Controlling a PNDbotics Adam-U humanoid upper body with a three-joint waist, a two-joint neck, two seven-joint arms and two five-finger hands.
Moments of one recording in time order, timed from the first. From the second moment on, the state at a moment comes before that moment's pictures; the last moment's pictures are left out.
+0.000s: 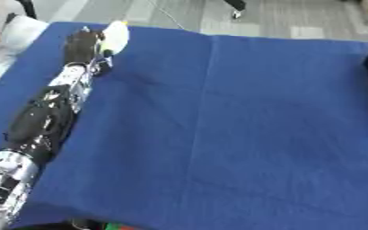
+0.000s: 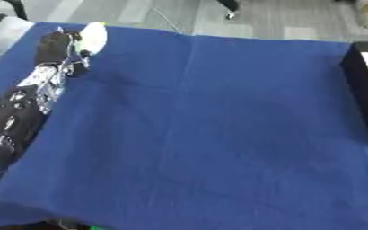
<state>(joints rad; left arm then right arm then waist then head) -0.88 0.55 -0.01 -0.77 -1.03 0.18 0.31 -0.49 -0.53 -0.07 -1.69 0.24 -0.44 0.12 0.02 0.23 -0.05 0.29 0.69</state>
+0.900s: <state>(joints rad) -0.74 0.67 -0.05 -1.19 -0.75 0.10 0.17 -0.48 -0.53 -0.06 -1.70 0.22 -0.44 0.13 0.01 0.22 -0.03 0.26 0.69</state>
